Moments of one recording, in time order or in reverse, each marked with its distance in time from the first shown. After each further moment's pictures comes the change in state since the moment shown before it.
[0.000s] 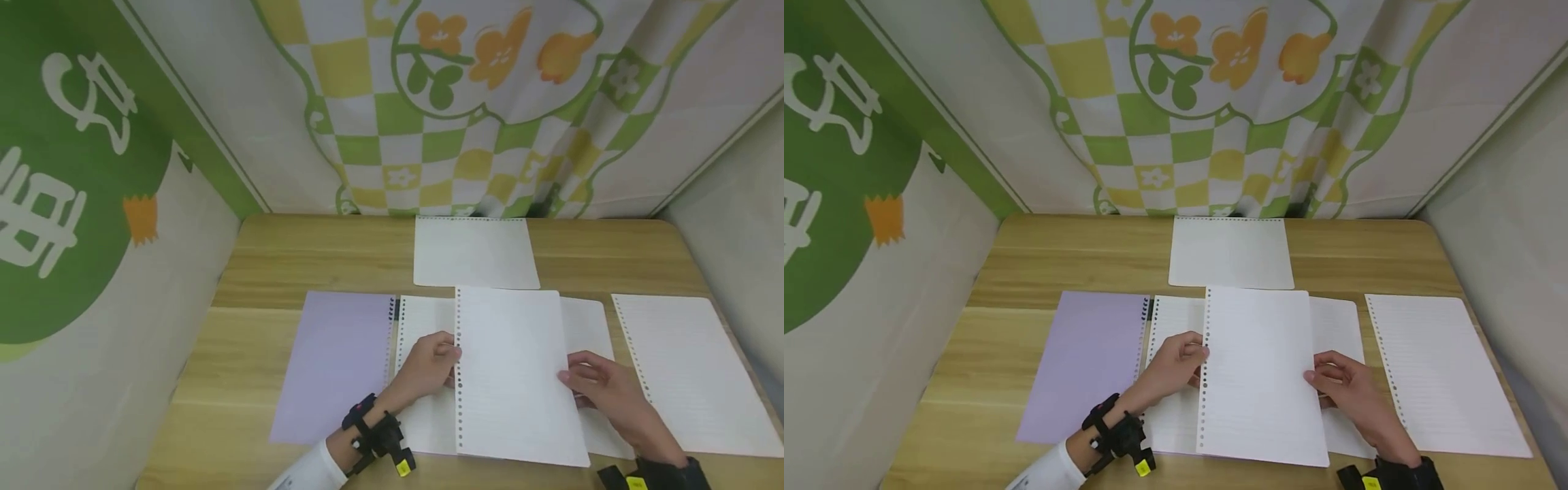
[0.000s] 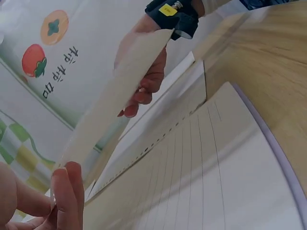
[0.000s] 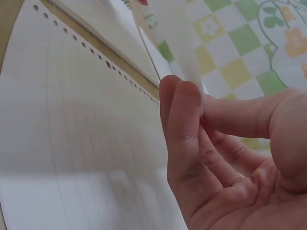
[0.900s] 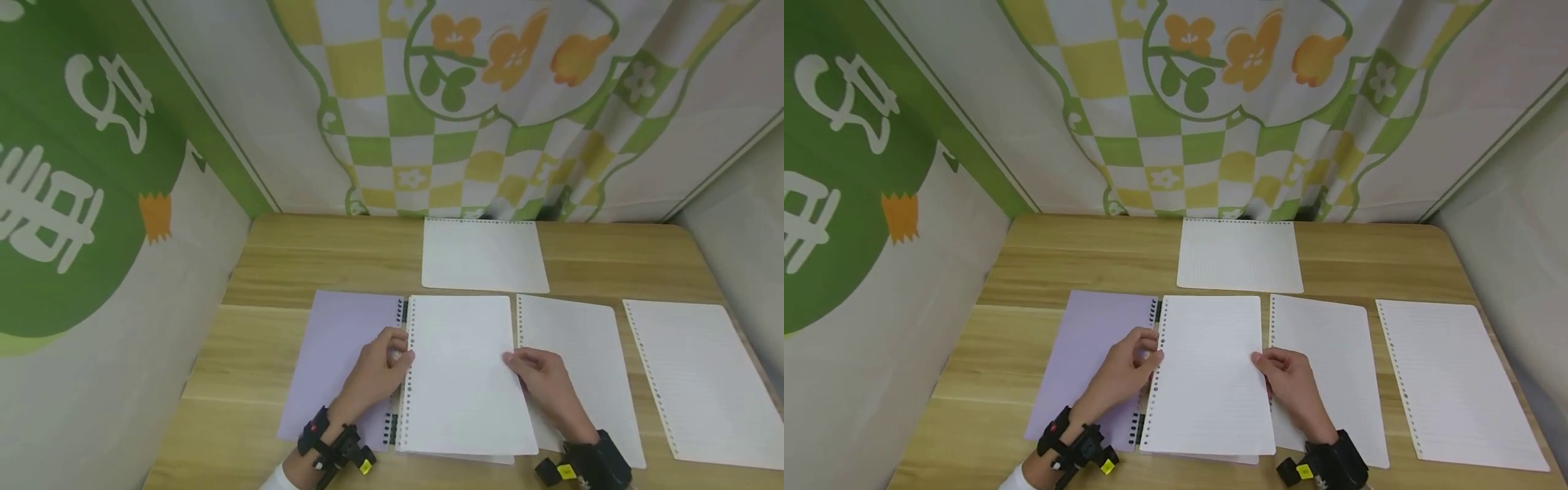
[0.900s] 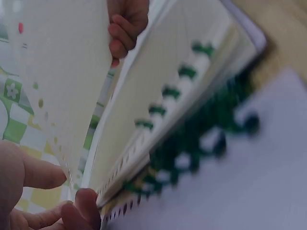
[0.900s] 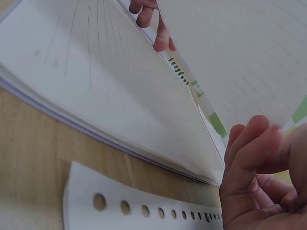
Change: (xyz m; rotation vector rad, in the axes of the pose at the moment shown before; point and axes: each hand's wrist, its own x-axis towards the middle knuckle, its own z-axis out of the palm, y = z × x) left_hand -0.038 -0.021 -0.074 0.375 0.206 0.059; right_hand 0.029 -0.040 0.096 0.072 0.113 -0.087
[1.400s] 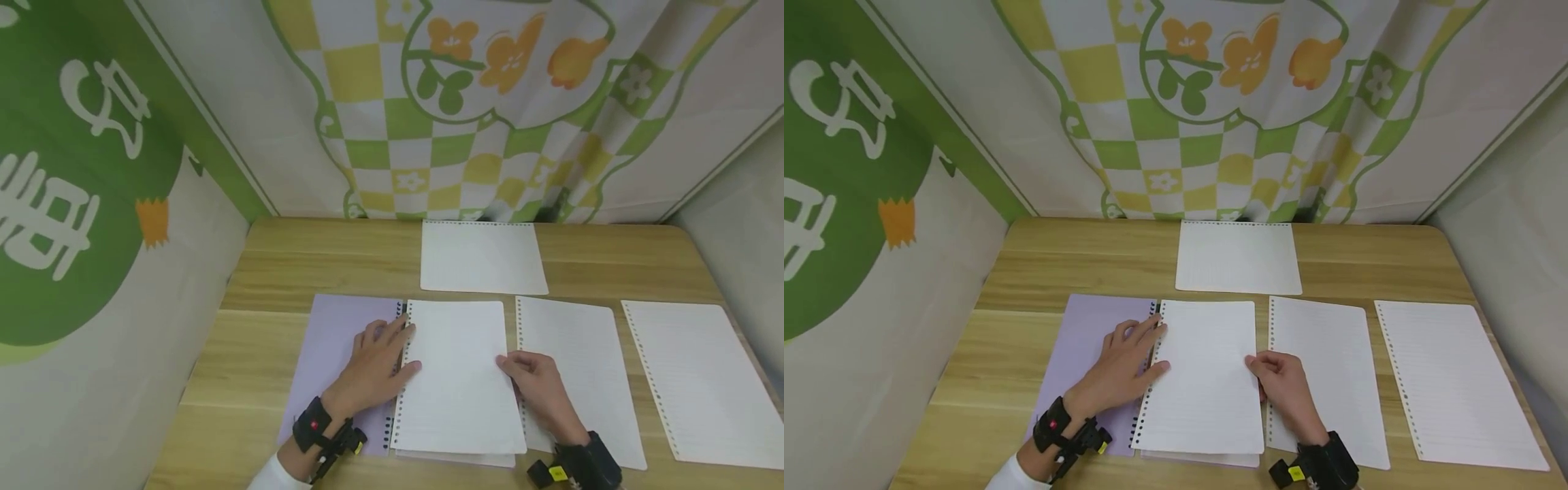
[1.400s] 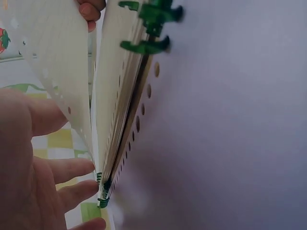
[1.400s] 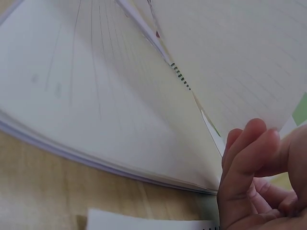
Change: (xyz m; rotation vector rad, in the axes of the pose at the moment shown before) left_hand 0.009 0.002 -0.013 0.523 -0.112 0.241; right_hand 0.002 0.000 0.012 0.034 0.009 0.024
